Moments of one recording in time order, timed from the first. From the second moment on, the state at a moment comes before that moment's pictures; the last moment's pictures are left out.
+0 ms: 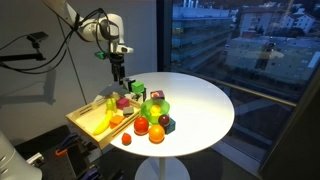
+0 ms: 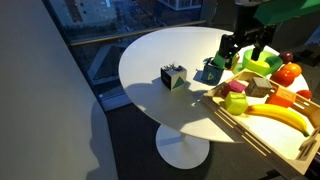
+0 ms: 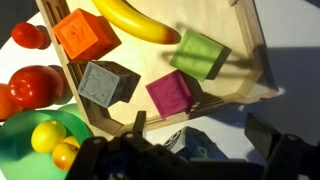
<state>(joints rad) 0.23 0.20 0.13 -2.09 -0.10 2.07 0.60</state>
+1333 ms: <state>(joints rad) 0.18 -0.05 0.13 -2.20 -0.10 1.83 0.29</state>
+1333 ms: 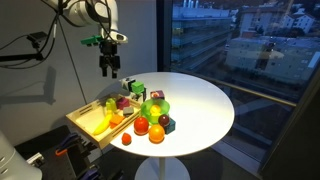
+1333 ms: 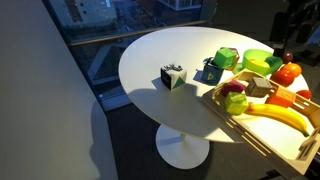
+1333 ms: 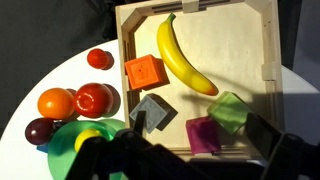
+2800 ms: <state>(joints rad) 0.15 -0.58 0.03 -2.44 -0.06 1.73 -0.10</state>
